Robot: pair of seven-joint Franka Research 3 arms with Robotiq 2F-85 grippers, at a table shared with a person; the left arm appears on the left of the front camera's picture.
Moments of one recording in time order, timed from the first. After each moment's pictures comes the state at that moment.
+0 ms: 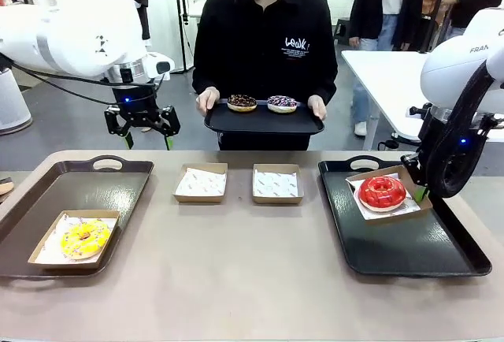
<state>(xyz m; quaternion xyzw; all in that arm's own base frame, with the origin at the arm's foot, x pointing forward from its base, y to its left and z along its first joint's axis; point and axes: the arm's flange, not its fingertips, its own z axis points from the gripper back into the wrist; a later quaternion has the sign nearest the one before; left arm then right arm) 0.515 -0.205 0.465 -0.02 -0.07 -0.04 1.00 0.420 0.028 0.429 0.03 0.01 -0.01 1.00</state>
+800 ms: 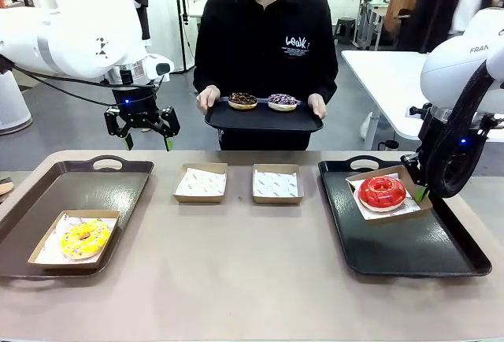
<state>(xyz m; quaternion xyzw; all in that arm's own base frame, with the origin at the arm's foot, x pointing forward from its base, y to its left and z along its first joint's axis) 0.515 -0.199 0.463 -0.02 -0.06 -0.03 1.00 0.420 0.028 0.429 0.03 0.01 -0.01 1.00</state>
